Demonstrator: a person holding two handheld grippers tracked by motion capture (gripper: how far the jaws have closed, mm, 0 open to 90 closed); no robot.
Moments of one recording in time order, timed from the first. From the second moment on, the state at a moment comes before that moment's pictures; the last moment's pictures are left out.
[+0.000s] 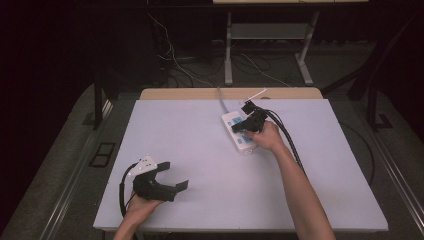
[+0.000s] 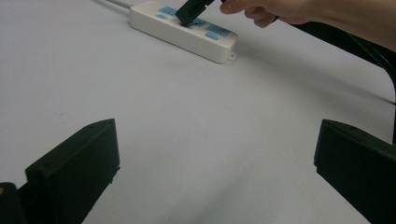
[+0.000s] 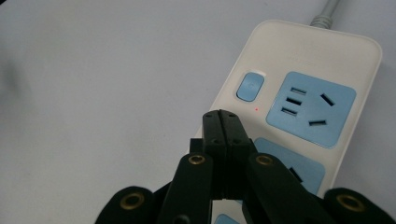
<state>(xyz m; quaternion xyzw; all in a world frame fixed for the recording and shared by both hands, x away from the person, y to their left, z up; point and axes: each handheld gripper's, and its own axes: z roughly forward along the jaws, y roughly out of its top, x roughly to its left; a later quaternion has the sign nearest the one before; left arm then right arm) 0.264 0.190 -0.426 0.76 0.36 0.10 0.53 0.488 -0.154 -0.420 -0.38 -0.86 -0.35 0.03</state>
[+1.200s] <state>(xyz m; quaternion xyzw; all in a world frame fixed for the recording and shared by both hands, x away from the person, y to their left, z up) 0.266 0.192 -0.426 0.76 0.36 0.09 0.53 0.501 -0.160 -0.388 -0.38 -0.86 -0.35 0.01</state>
